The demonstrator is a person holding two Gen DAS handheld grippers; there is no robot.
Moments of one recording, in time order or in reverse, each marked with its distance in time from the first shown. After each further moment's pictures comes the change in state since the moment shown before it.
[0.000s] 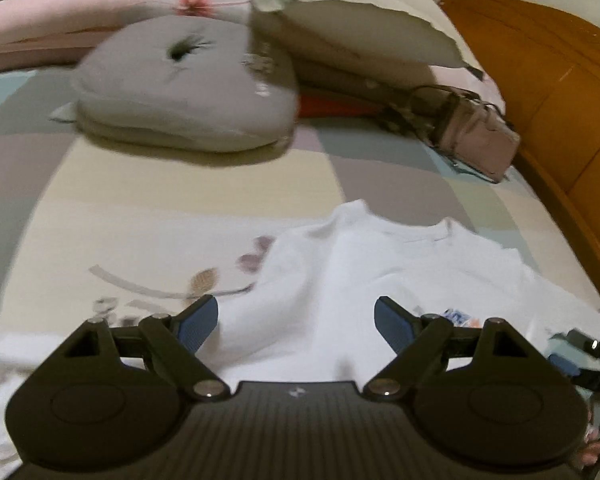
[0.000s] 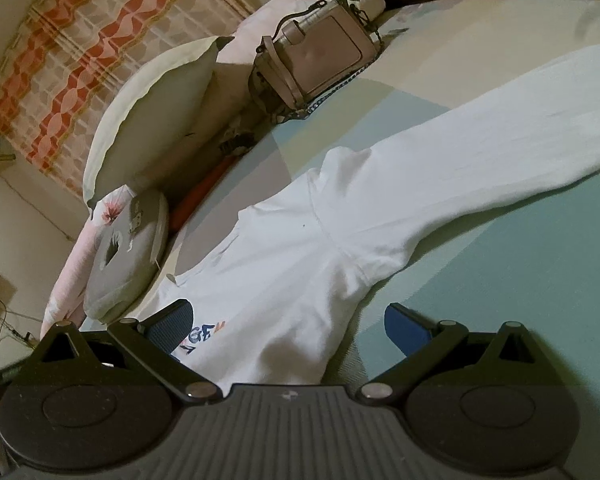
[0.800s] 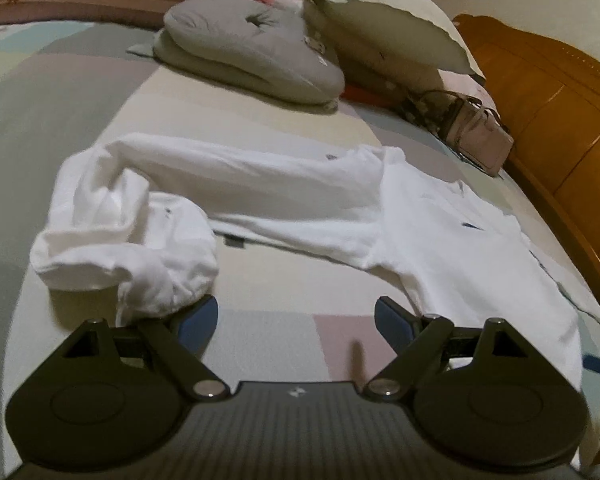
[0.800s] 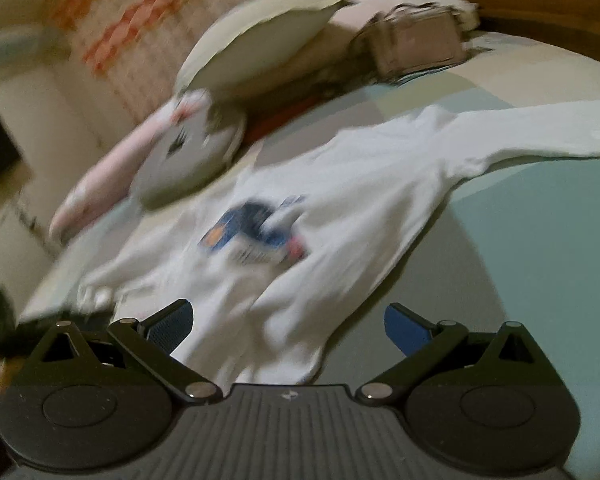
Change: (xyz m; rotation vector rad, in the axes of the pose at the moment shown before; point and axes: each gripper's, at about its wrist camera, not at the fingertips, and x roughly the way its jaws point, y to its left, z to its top) left arm -0.037 0.083 -0.118 -0.075 -0.089 -0.065; right arm -0.086 0.087 -0.113 -0.358 0.129 0.006
